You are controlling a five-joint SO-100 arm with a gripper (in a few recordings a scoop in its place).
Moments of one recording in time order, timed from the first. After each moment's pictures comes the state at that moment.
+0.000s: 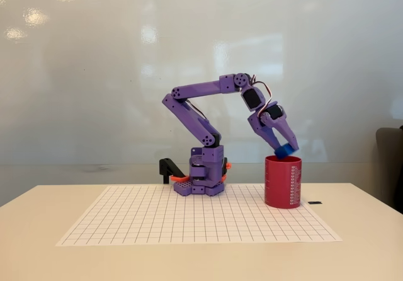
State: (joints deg) arm -75.0 139.8 129.4 68.7 36.7
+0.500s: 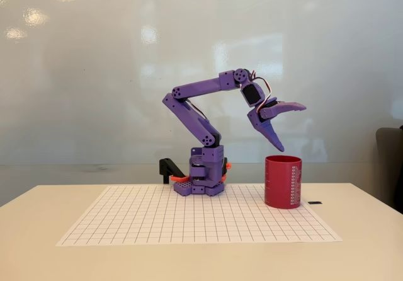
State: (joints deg) arm -75.0 139.2 127.3 70.8 37.3
